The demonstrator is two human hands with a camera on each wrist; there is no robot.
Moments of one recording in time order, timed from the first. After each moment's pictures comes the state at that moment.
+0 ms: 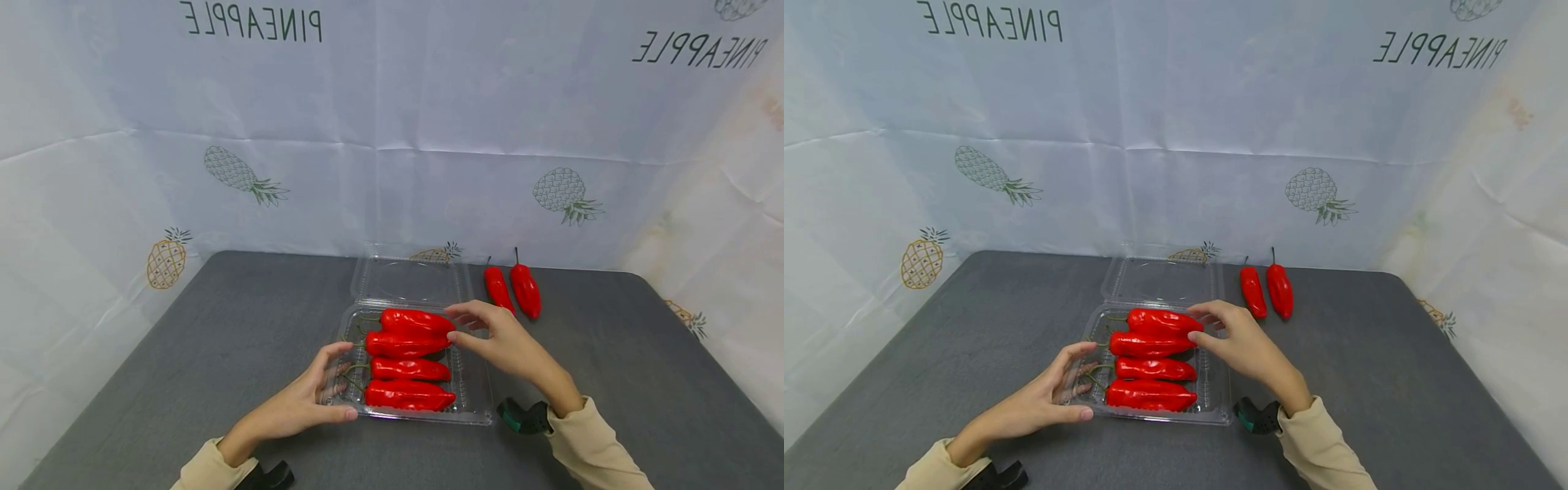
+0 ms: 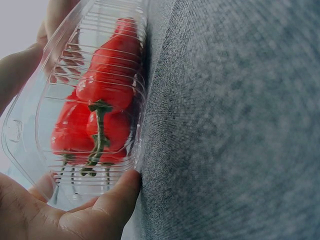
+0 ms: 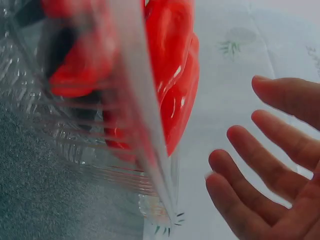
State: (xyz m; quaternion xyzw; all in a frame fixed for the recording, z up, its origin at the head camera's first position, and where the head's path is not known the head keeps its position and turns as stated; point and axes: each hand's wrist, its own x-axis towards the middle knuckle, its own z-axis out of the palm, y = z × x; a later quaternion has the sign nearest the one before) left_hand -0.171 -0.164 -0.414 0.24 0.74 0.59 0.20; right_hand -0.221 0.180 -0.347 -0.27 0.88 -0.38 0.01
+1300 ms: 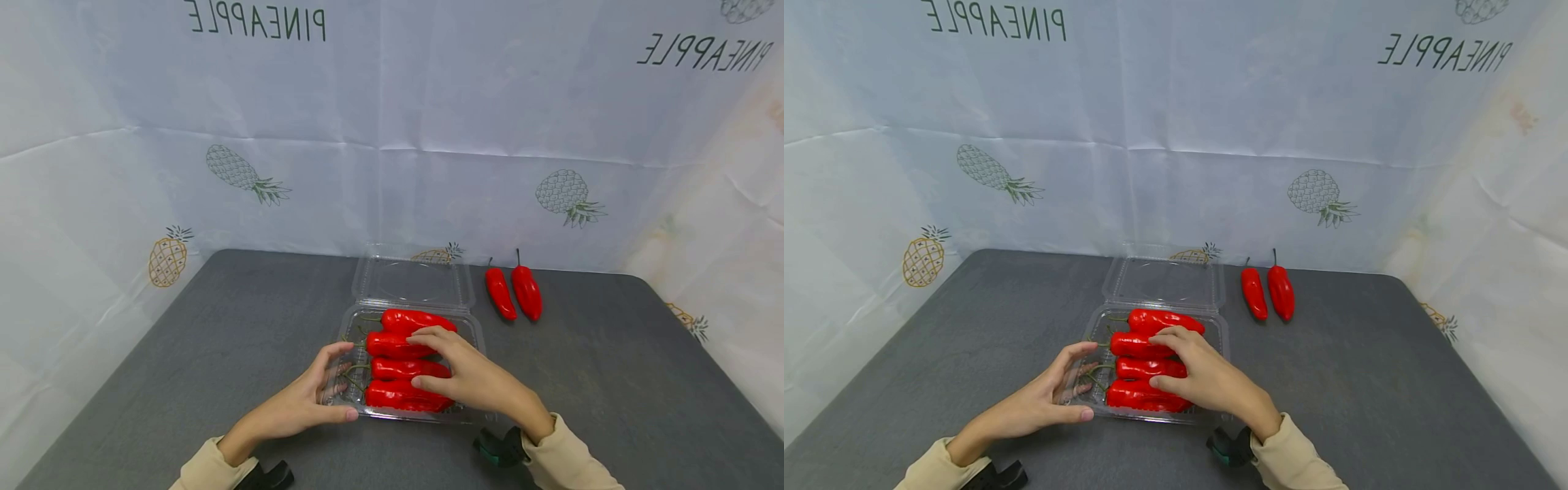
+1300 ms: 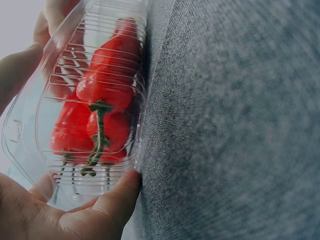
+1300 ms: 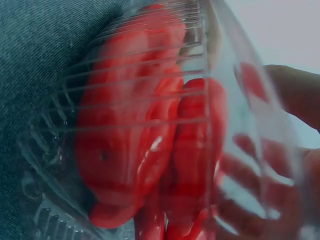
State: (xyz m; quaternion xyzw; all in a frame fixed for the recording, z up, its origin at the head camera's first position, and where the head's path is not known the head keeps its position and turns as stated) left_hand -0.171 -0.164 -0.413 0.24 0.74 0.59 0.20; right_hand -0.194 0.136 -0.357 -0.29 0.89 -0.34 0.12
